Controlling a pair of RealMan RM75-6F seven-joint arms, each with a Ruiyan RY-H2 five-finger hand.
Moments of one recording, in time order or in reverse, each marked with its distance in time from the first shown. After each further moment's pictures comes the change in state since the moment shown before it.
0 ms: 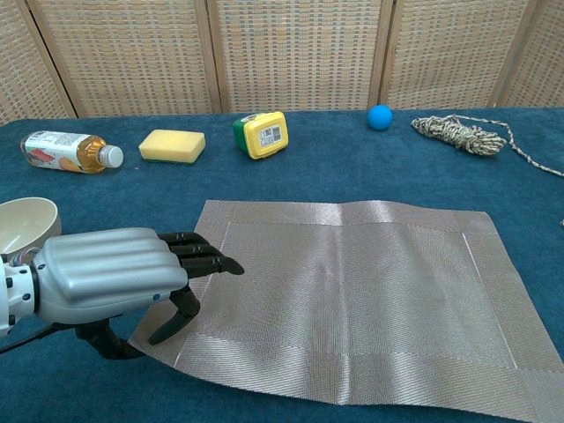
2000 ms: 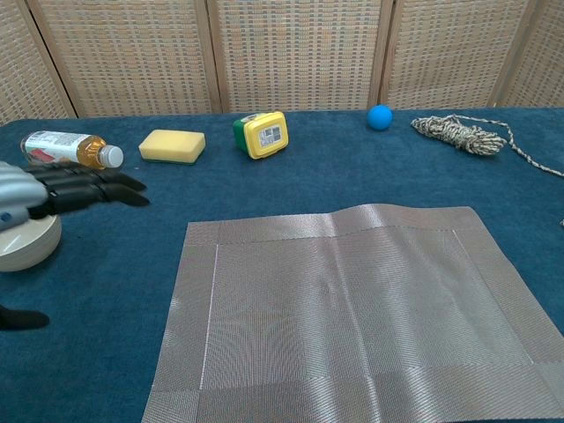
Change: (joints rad) left arm 0.219 0.214 0.075 -0.104 0.210 0.348 -0.257; right arm -0.006 0.004 -0.045 -0.042 -0.071 0.019 -0.057
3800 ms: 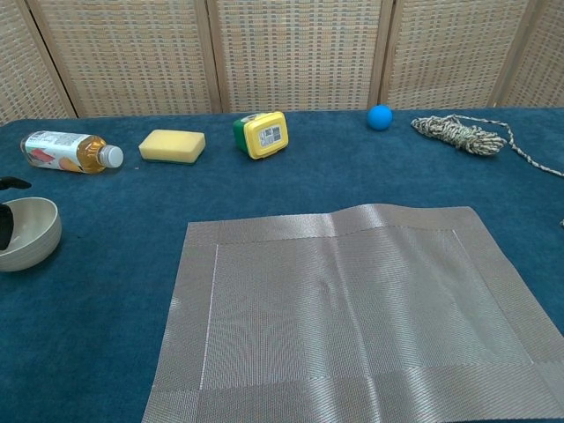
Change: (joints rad) left arm 0.131 -0.224 -0.211 0.605 -0.274 -0.112 -0.221; right arm 0.005 -0.007 -0.034 -0.020 -0.030 -0.004 -0.037
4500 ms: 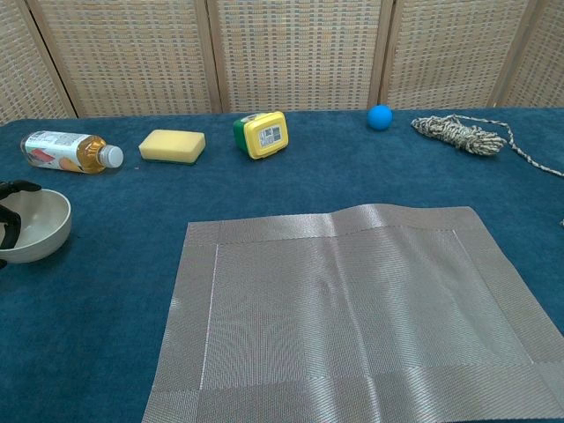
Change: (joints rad) left arm -0.003 -0.037 -0.011 0.037 0.007 -0.010 0.010; right arm -0.001 0.004 -0.001 -0.004 -0.005 0.008 0.010
